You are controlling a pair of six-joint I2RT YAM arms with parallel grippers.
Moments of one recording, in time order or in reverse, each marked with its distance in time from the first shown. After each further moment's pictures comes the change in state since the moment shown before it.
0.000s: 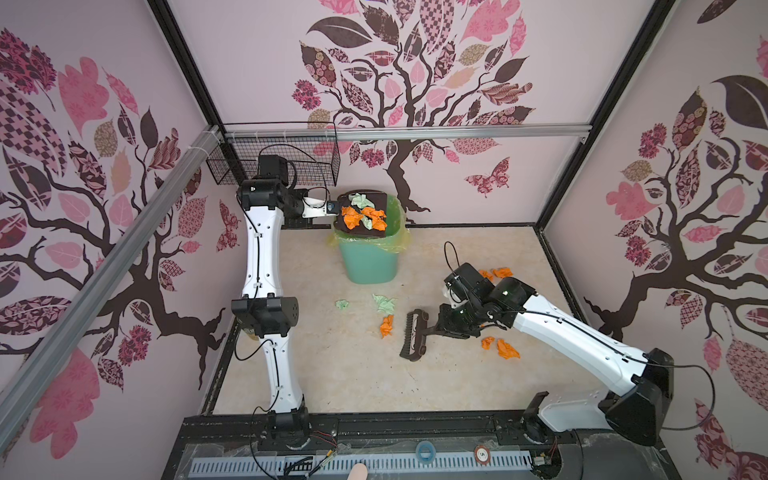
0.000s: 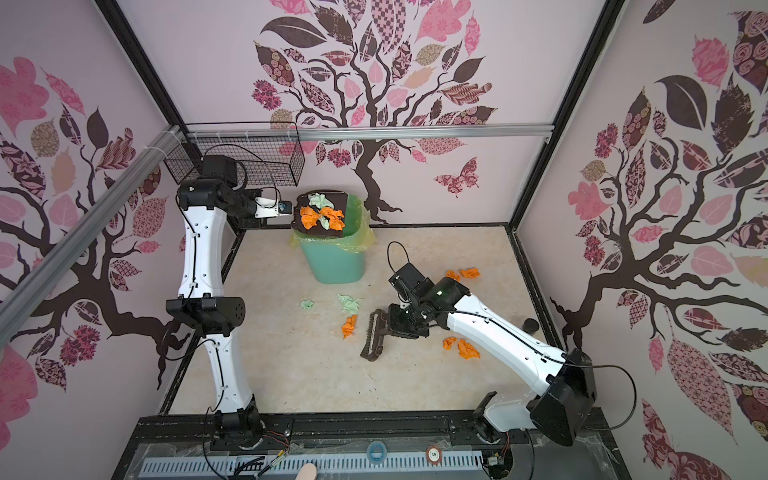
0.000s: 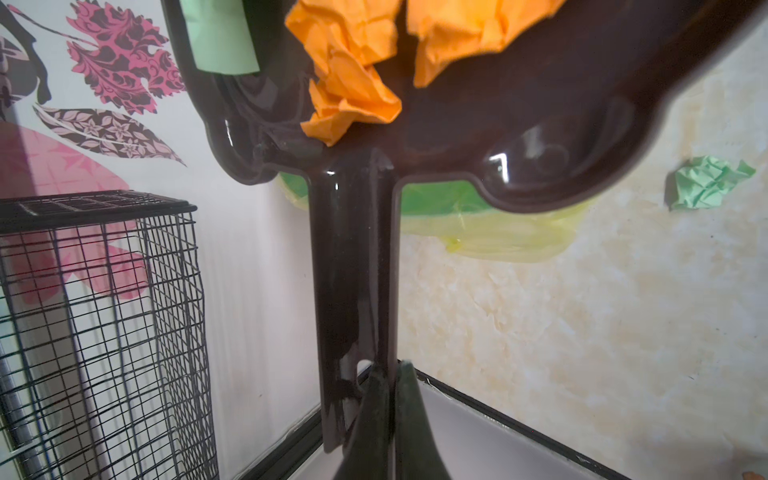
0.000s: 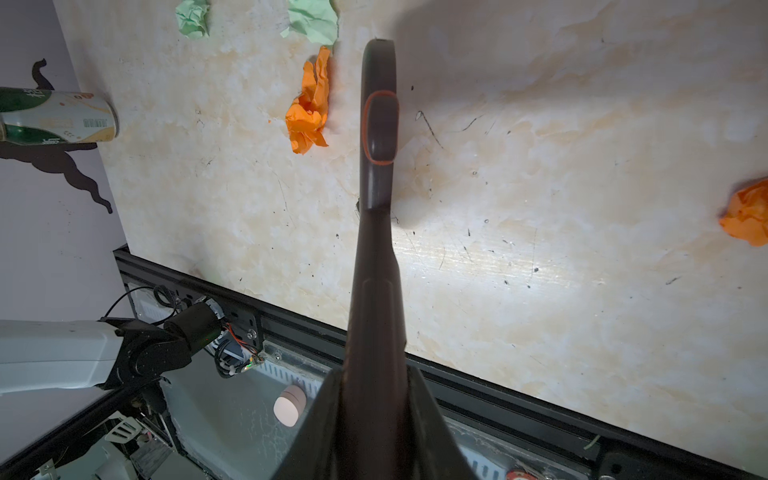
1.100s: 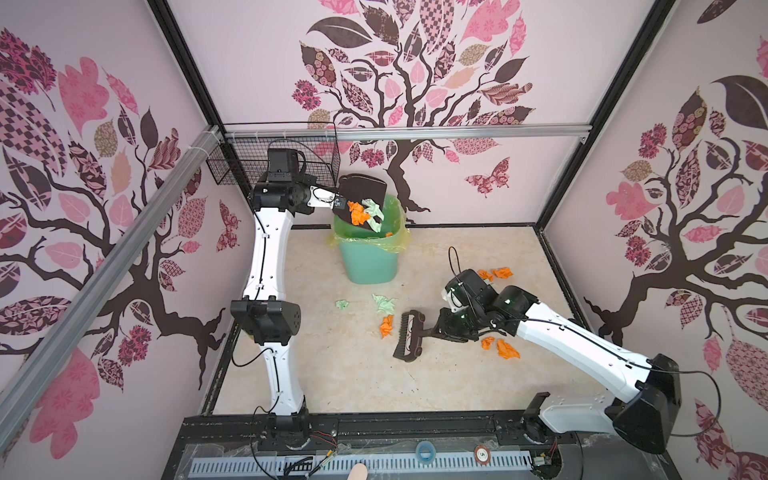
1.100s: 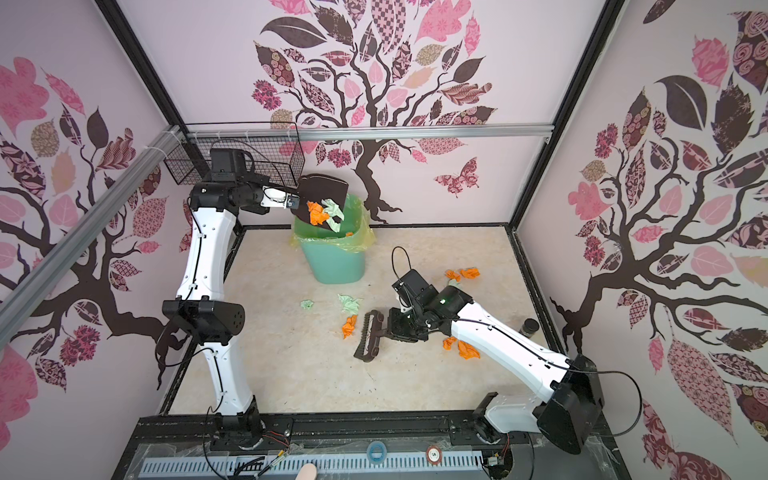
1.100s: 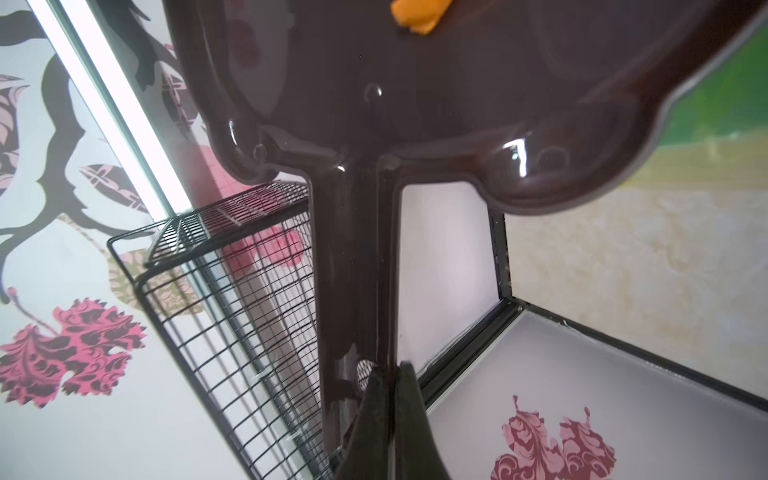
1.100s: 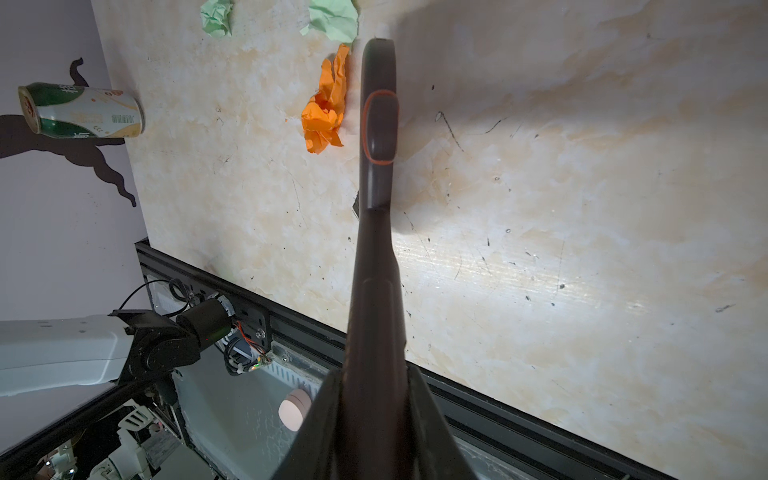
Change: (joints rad) left arm -0.079 -0.129 -0.228 0.418 -0.225 0.206; right arm -0.002 -0.053 -0.111 0.119 -0.034 0.000
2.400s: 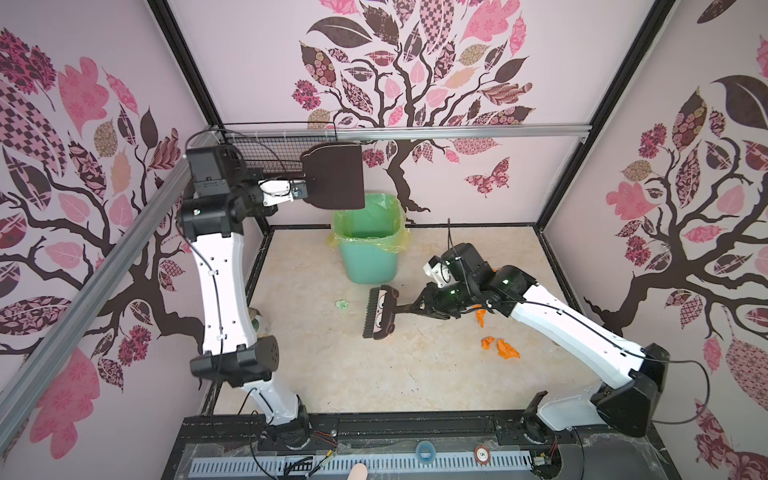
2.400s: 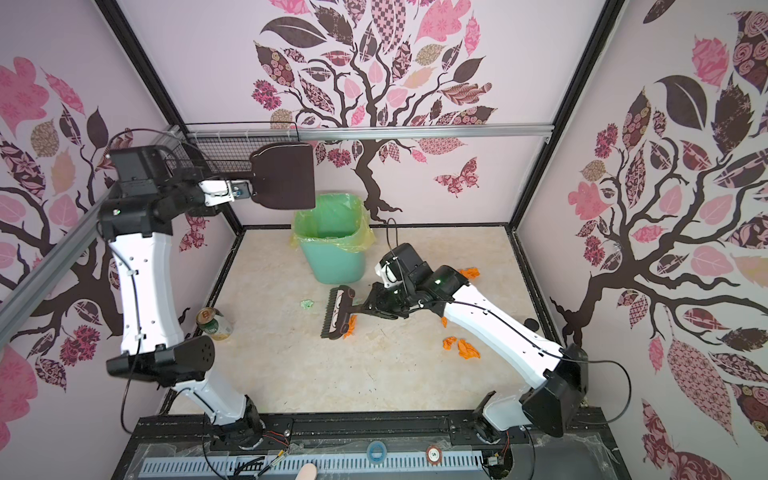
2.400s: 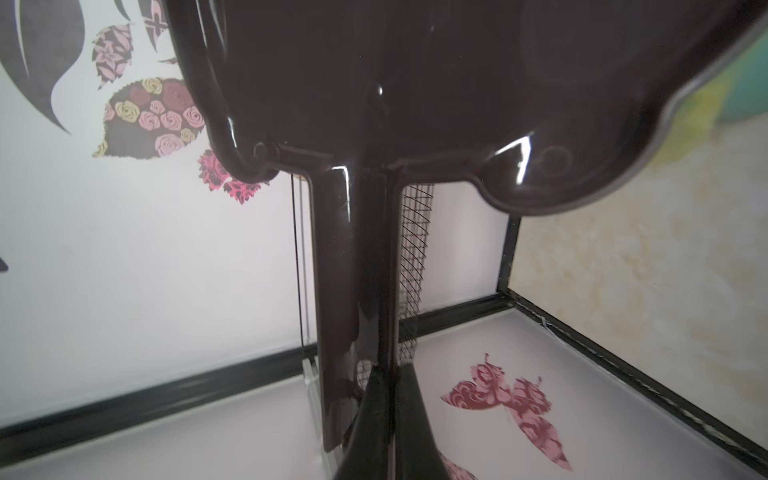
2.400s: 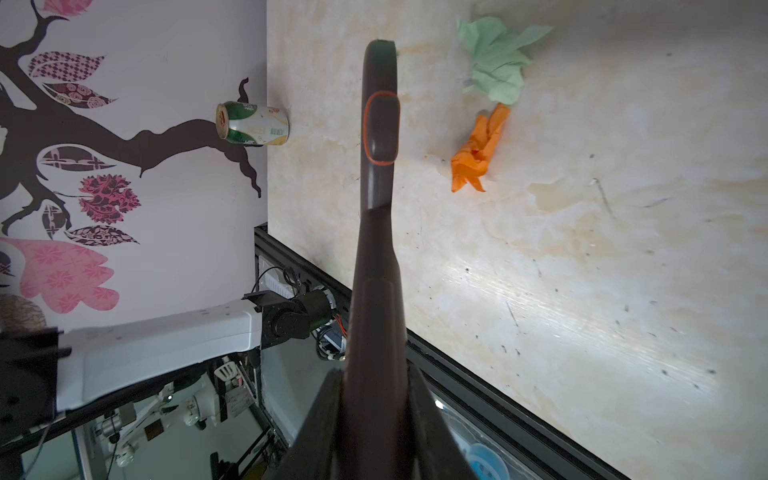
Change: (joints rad) left arm 0.256 -0.446 -0.277 -0.029 0.306 -0.240; right arm 0.024 0.179 0.287 0.099 -0.183 0.016
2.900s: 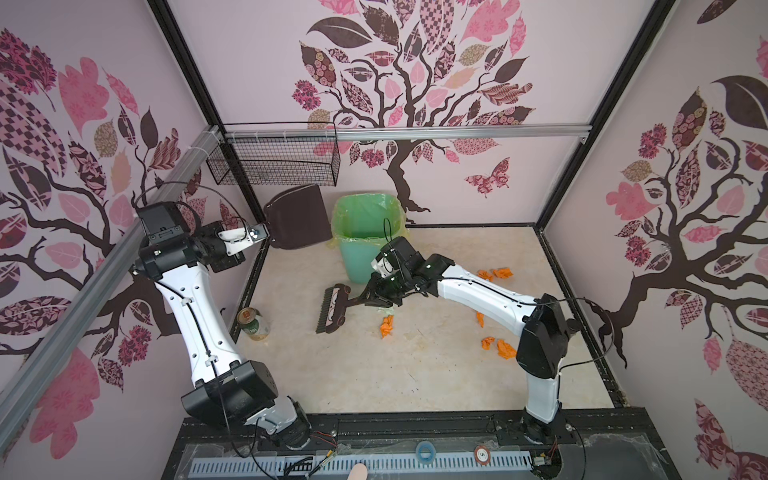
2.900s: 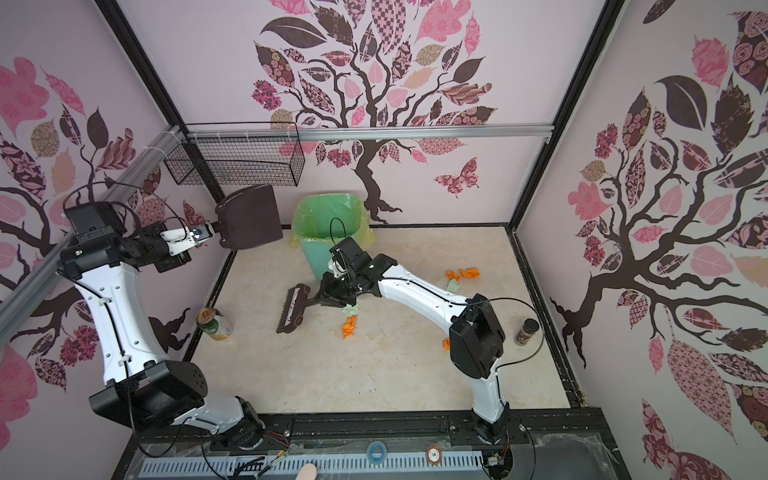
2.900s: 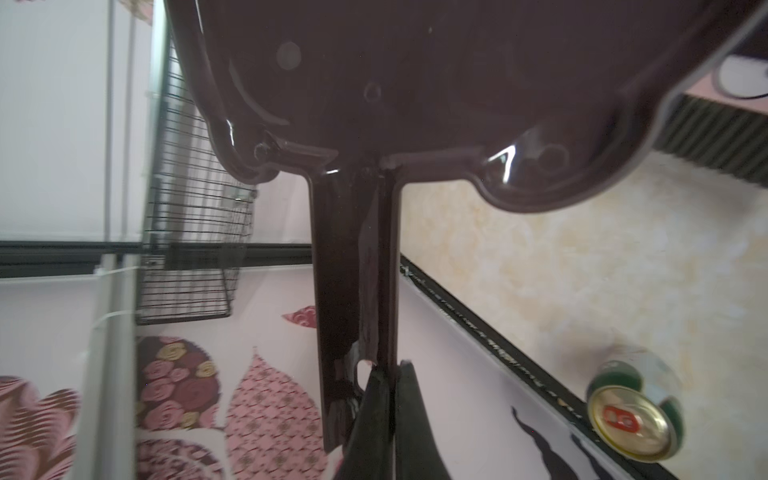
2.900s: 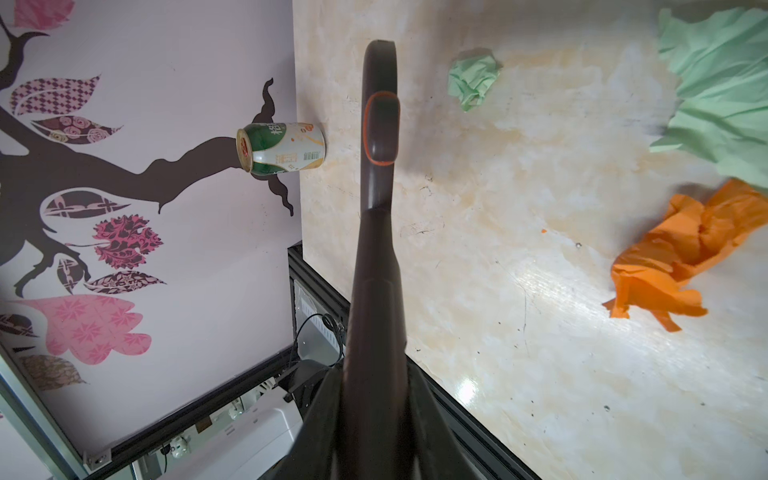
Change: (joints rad) left arm 0.327 -0.169 -0.458 -0.087 0.233 0.084; right arm 0.063 0.491 0.362 0.165 -0.070 0.135
